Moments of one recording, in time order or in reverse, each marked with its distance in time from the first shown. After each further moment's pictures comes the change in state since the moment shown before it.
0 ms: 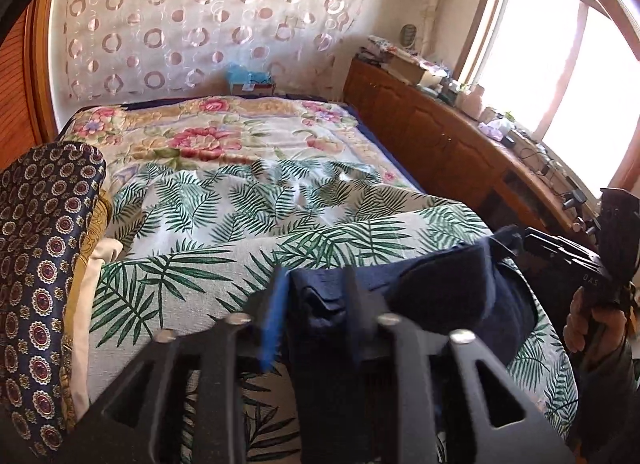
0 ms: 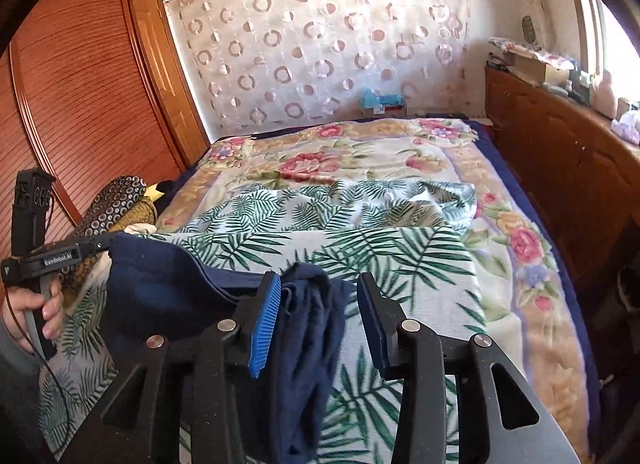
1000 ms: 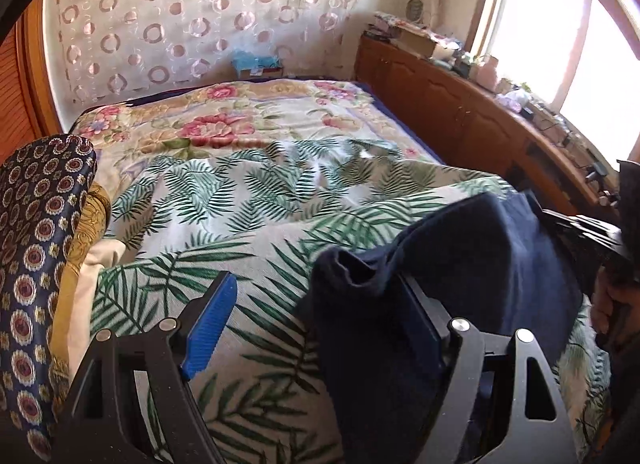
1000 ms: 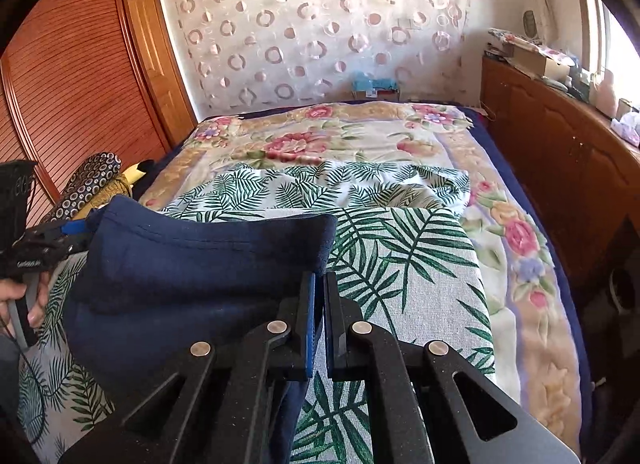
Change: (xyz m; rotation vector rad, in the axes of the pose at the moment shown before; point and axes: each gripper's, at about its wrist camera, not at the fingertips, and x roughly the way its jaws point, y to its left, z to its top) left arm 0.049 0.014 0.002 0.059 0.090 0.106; right arm 0.057 0.000 -0.006 -0.027 0.075 -0.065
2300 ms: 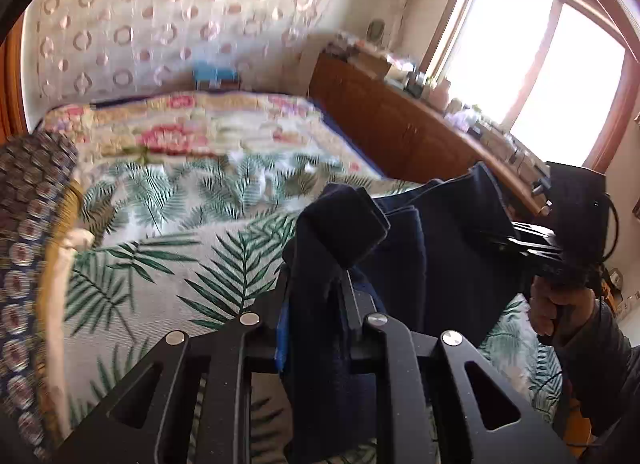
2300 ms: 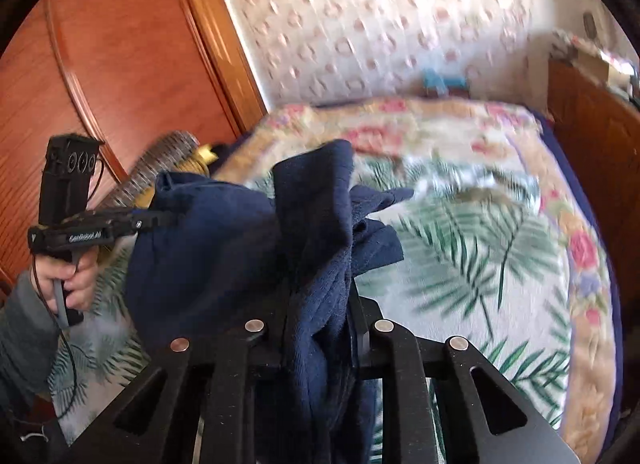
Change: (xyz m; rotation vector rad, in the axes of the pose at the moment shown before) left arm -0.074 -0.015 -0.019 -0.021 -0.099 -0.230; right arm -0.004 0.007 0.016 -0.094 -0.013 0.277
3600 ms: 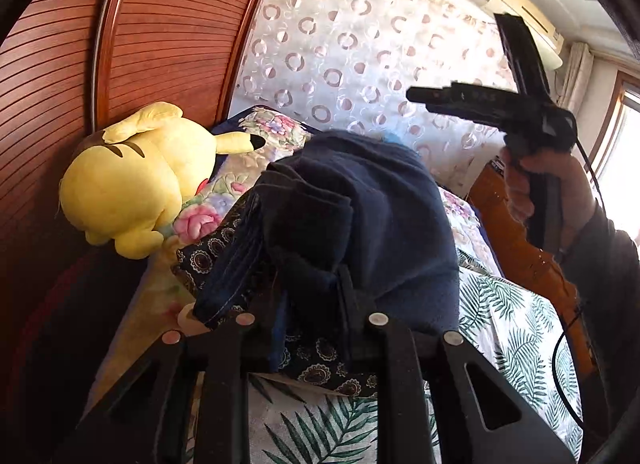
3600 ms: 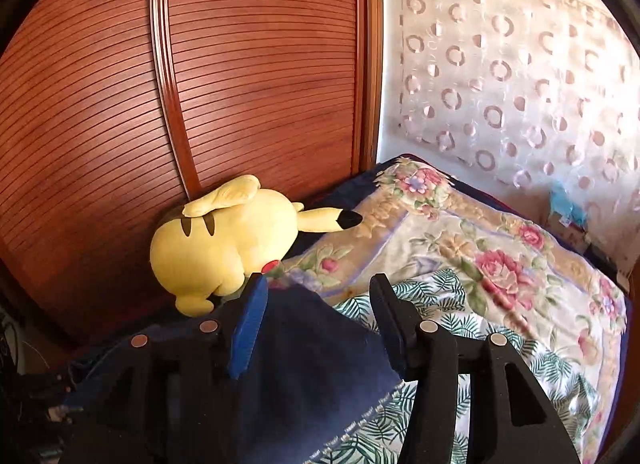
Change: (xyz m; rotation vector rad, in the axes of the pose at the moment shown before) left arm -0.185 0.150 -0.100 -0.423 -0.266 0.482; right arm 0.248 0.243 0.244 -0.431 0.018 0.174
